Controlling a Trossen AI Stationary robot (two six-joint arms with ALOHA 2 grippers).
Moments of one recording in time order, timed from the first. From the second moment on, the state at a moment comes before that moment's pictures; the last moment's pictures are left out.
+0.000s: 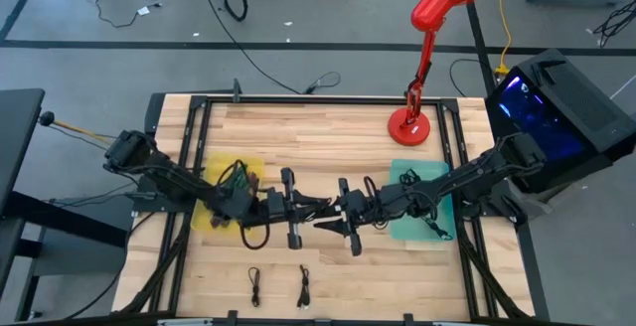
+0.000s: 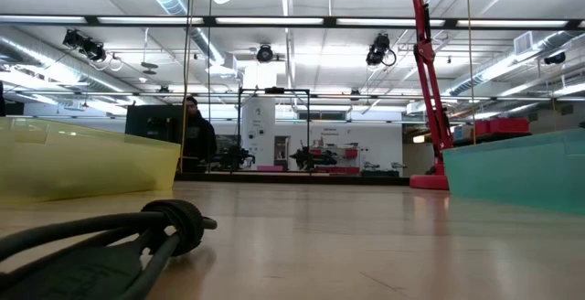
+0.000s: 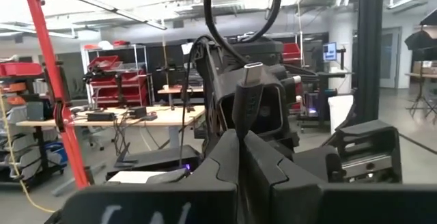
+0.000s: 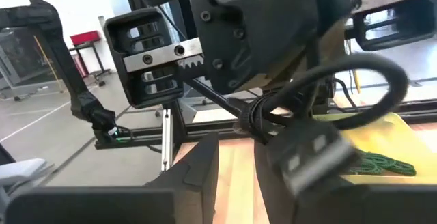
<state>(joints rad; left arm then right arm) -0.42 1.56 0.88 0.97 -0.57 0.18 0.34 1.57 0.92 0.61 0.15 0.20</state>
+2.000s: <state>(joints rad) -0.45 1.48 0.88 0.83 -0.58 0.14 0.26 1.51 0.93 0.56 0.04 0.11</state>
